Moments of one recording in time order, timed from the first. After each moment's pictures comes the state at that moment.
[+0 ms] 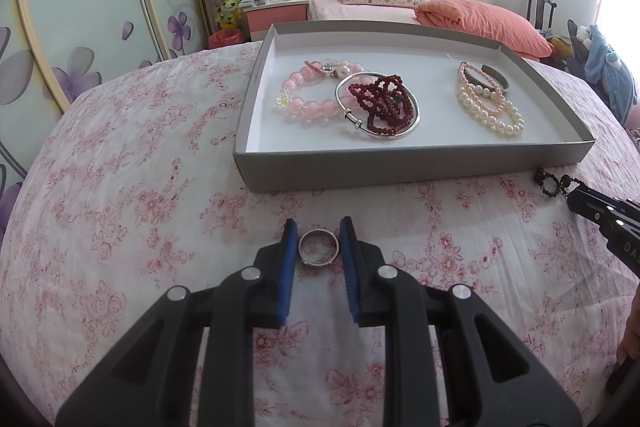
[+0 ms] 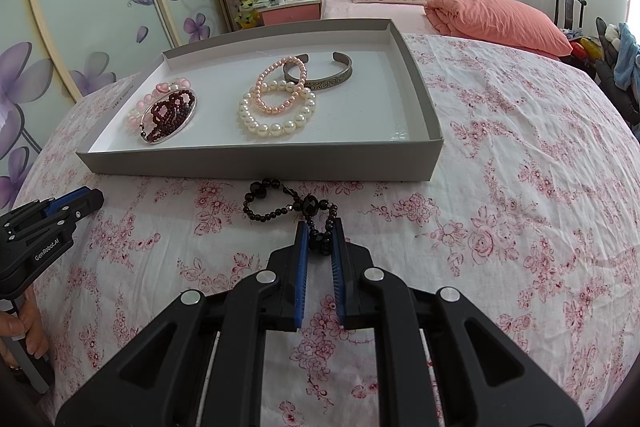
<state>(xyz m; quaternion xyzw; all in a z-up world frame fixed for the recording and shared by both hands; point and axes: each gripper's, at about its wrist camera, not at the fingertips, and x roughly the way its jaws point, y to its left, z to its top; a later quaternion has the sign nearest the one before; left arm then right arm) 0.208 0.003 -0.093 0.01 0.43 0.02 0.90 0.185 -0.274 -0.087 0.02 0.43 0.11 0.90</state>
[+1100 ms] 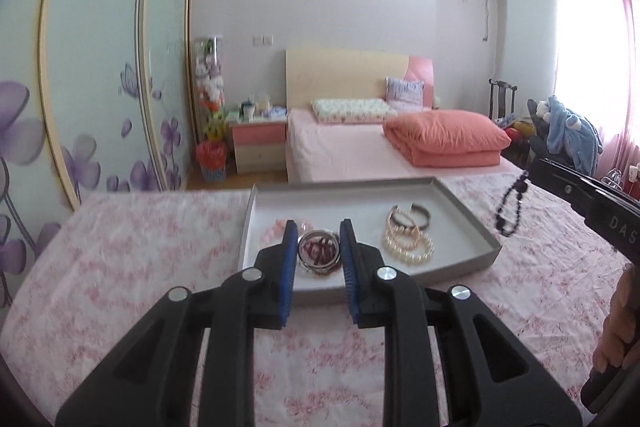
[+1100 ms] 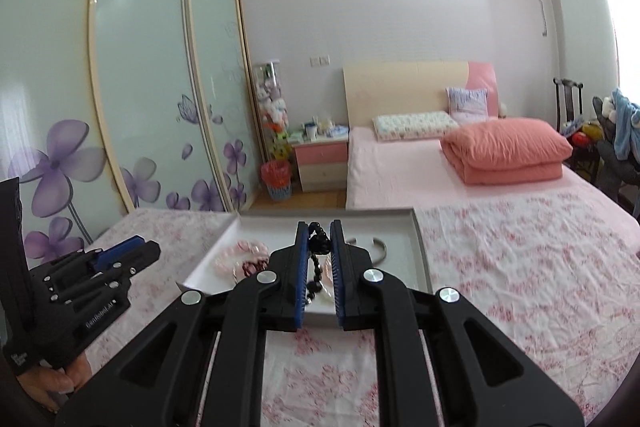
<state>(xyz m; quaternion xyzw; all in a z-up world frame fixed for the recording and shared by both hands) 0.150 -0.030 0.020 0.00 0.22 -0.02 0.98 0.121 -0.267 0.044 0.05 0.18 0.16 0.97</state>
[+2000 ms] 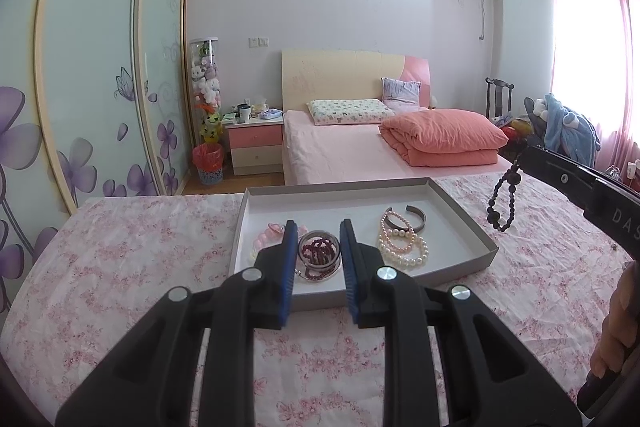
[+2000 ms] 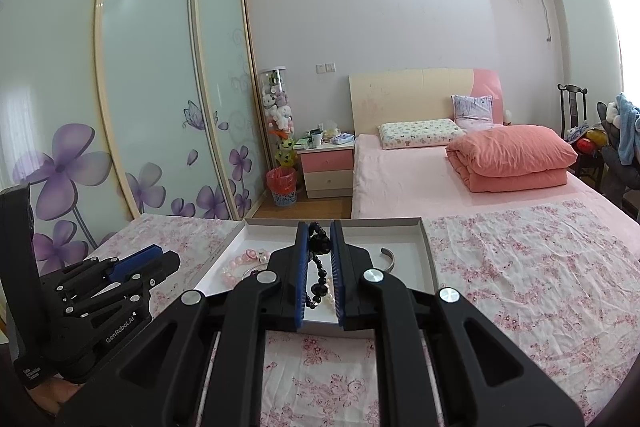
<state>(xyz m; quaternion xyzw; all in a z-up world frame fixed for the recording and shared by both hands) 0.155 -0.034 0.016 0.00 0.22 -0.03 0.97 0.127 -0.267 0.045 0.05 0.17 0.17 0.97</state>
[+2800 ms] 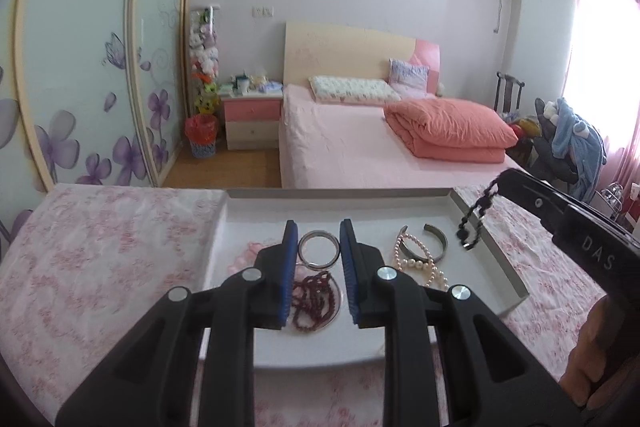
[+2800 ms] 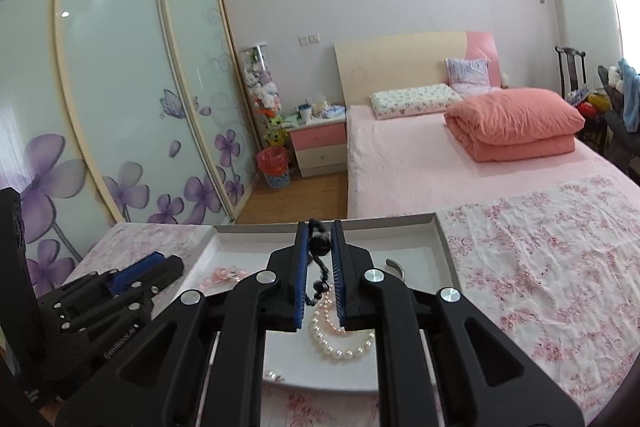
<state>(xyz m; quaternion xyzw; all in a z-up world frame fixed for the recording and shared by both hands) 0.267 -0.034 -0.003 -0.04 0.28 -0.03 0.96 0.234 -0.251 0.018 0.09 0.24 0.15 0.96</state>
